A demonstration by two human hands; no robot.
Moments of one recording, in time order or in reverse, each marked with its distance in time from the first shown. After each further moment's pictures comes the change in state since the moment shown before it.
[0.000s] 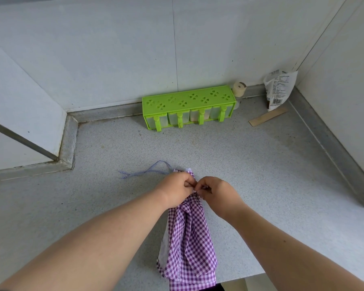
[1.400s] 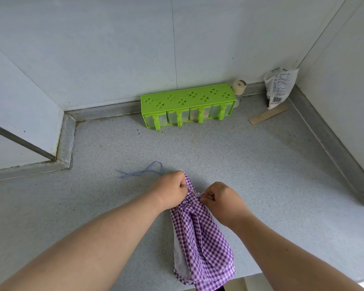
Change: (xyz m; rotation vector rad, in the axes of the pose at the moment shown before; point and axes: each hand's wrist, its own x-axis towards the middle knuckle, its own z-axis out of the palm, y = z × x) left_hand -0.009 -0.005 -0.010 0.304 0.074 0.022; right_hand -0.008 0.021 0.007 -0.113 0.036 0.018
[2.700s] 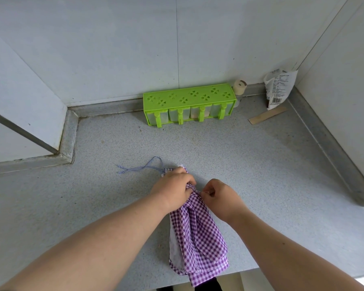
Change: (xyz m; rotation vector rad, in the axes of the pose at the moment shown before) left_hand -0.009 0.002 0.016 0.075 0.094 0.167; right_hand 0.000 0.007 0.007 0.064 -0.003 0.068
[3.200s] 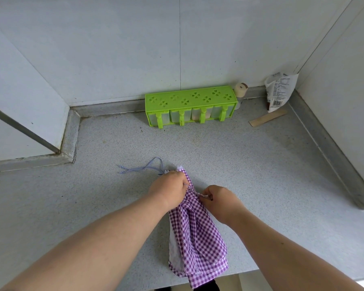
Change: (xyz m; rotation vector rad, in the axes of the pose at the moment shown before) left_hand -0.003 0.000 -0.005 0.039 0.044 -0.130; right_hand -0.001 -0.005 0.001 -0.127 -0.101 0.060
